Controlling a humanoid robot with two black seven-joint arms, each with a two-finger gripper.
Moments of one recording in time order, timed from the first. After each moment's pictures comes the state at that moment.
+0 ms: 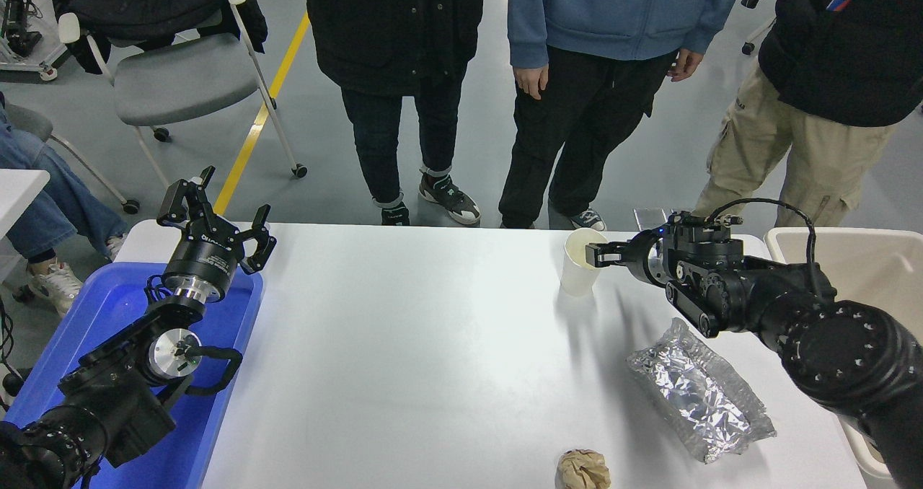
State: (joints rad) left arm -0.62 0.29 -0.79 -0.43 0.08 -0.50 -0.60; right arm 1.08 0.00 -0.73 0.17 -0.72 0.07 0.22
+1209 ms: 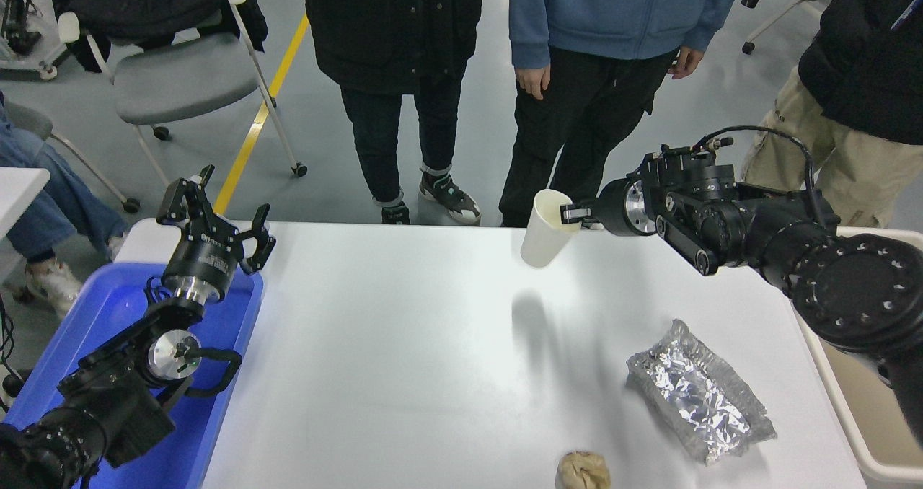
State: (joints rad) left arm -0.62 0.29 -0.79 -0.43 0.08 -0.50 -0.60; right arm 1.41 -0.06 -0.72 0.38 -0.71 0.30 0.39
